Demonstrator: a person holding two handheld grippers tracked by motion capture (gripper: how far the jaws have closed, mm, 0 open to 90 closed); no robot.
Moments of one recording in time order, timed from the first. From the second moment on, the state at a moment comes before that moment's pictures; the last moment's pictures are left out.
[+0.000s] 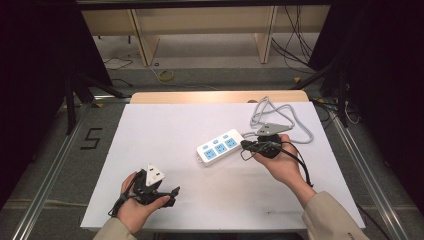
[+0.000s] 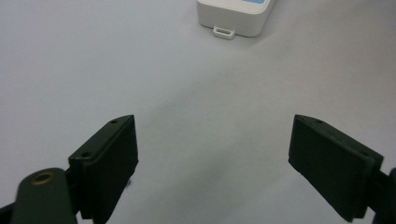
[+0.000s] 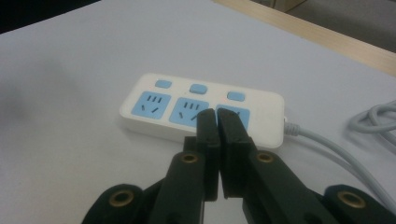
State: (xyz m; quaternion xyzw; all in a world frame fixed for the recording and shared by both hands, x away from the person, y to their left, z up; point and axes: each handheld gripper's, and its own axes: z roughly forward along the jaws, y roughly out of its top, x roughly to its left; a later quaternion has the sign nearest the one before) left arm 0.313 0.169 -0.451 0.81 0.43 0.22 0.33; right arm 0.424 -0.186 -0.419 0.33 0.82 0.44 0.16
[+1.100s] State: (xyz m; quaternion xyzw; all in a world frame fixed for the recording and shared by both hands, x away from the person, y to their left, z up) left arm 0.314 0.169 -0.452 0.81 0.43 0.22 0.34; right arm 0.439 -0.163 -0.419 0.33 0.83 0.41 0.15
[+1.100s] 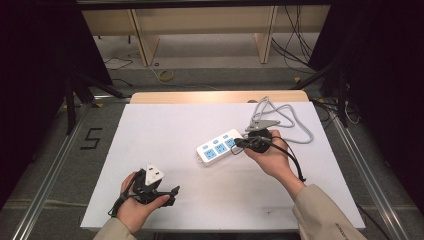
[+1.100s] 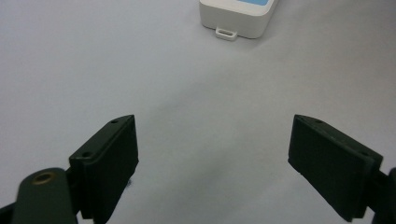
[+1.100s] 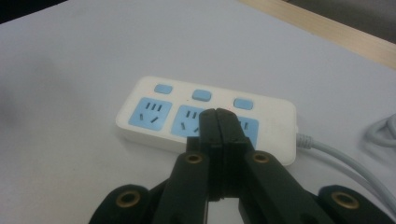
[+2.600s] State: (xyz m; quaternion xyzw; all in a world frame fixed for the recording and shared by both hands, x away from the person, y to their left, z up) left arm 0.314 0.167 -0.452 0.81 0.43 0.22 0.33; right arm 0.458 -0.138 -0.422 0.34 0.85 0.38 0.14
